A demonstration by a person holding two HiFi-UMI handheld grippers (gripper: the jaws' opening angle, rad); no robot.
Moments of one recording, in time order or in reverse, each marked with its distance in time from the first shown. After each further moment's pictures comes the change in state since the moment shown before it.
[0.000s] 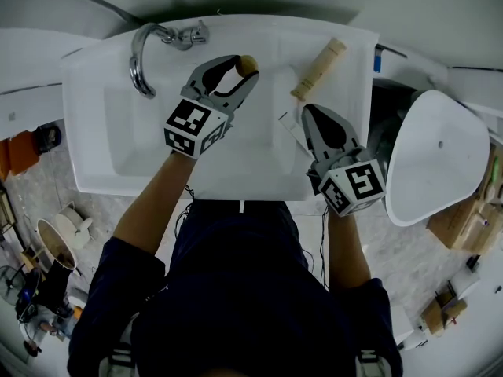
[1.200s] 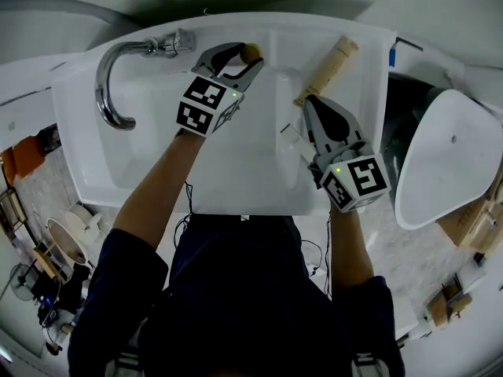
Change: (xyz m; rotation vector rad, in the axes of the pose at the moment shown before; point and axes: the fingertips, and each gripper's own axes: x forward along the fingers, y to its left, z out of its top) left arm 0.088 0.045 -0.061 0.036 0.221 0.009; right arm 0.051 -0.050 -0.029 0.051 0.027 -0.005
